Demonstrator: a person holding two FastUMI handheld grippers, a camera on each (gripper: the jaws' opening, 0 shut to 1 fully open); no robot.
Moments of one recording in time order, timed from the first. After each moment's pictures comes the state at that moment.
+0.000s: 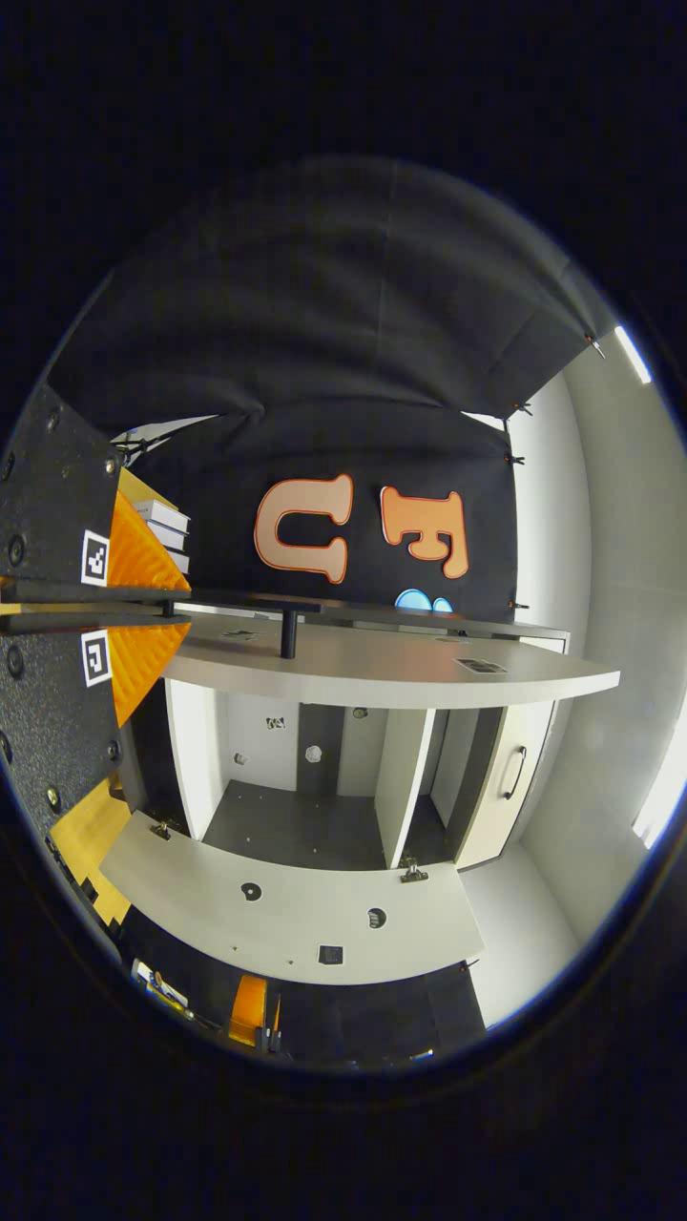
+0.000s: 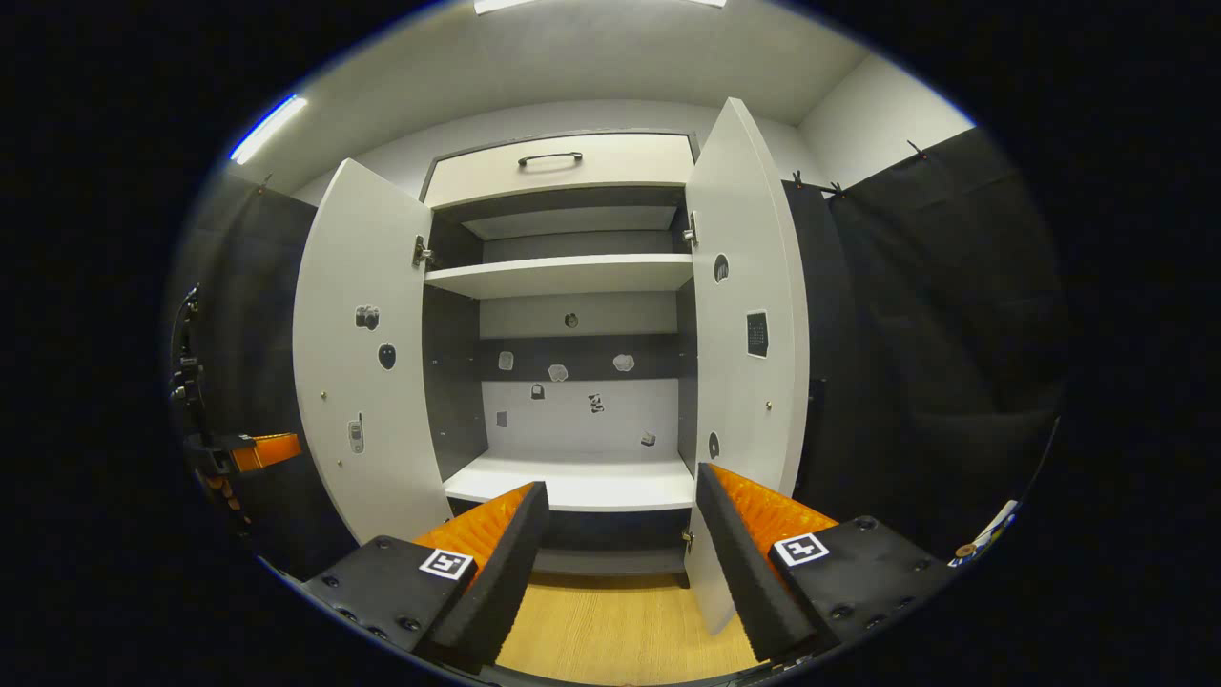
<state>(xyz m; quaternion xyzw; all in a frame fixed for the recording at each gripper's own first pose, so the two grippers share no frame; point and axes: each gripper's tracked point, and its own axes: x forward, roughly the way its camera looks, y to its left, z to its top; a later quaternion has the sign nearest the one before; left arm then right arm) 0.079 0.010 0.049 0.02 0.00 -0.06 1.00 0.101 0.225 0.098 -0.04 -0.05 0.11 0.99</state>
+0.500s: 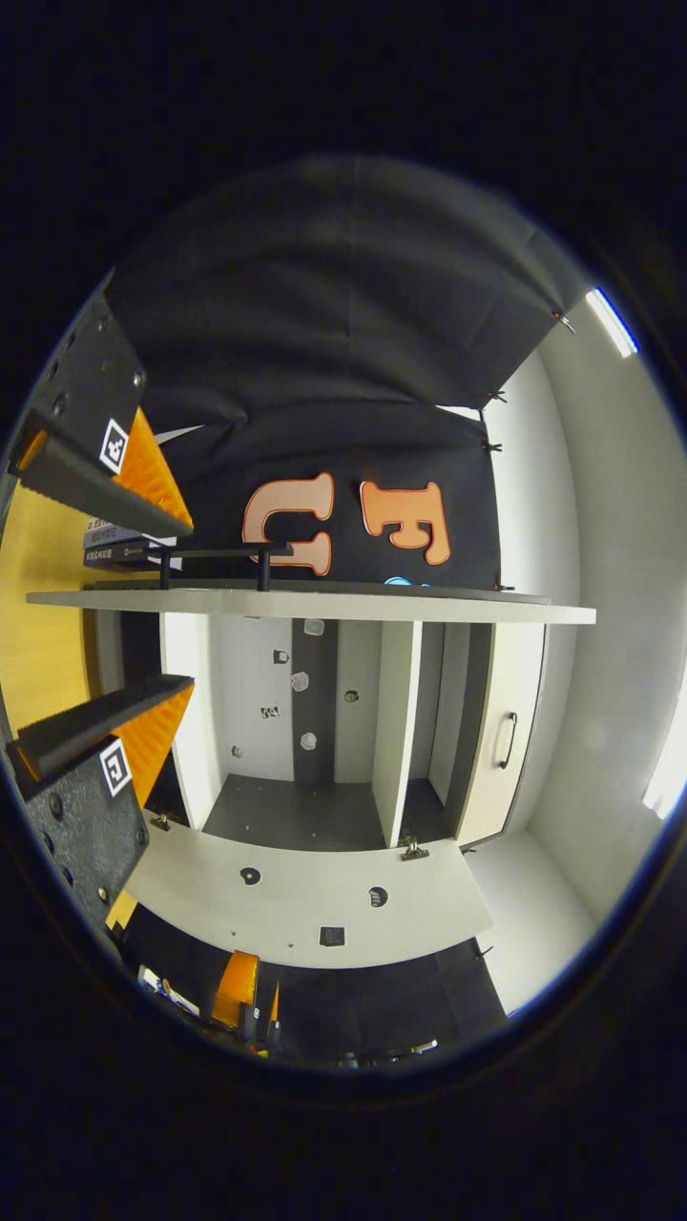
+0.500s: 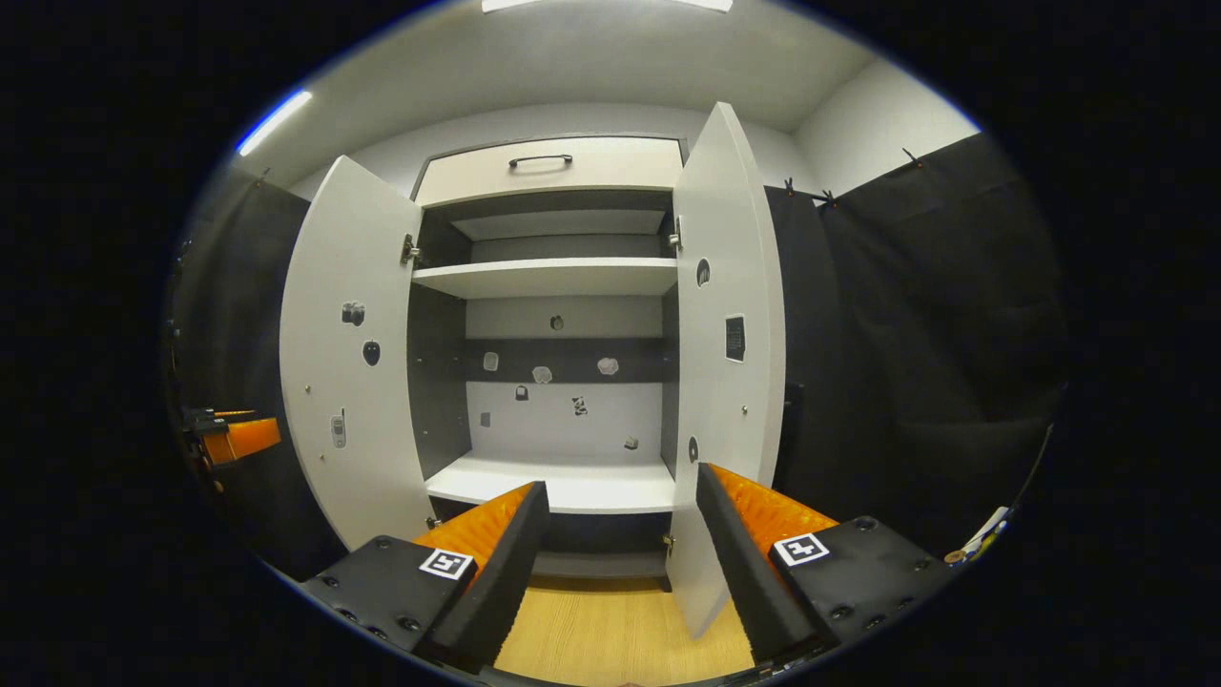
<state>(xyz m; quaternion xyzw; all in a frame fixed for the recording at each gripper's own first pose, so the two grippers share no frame) 0.057 -0.023 0.063 0.05 0.00 -0.05 1.00 0.106 0.205 0.096 -0.05 -0.06 0.09 0.99</state>
